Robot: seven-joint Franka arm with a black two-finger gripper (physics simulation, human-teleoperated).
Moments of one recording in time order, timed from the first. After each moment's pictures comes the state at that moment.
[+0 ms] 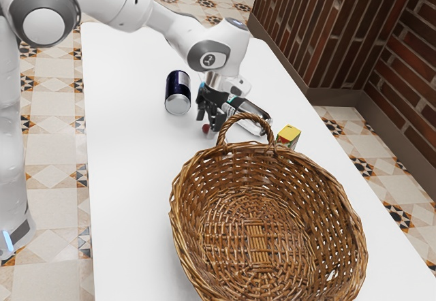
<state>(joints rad) 0.14 0.04 0.07 -2.04 -0.03 2.01 0.10</state>
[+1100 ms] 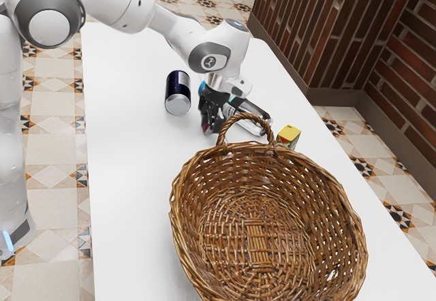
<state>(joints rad) 0.15 0.06 0.07 -2.03 -0.02 2.04 0.11</state>
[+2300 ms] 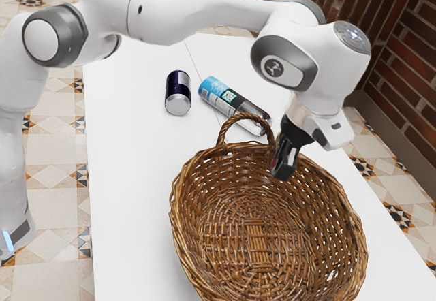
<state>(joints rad) 0.16 0.35 -0.84 -1.26 0.42 1.41 -0.18</state>
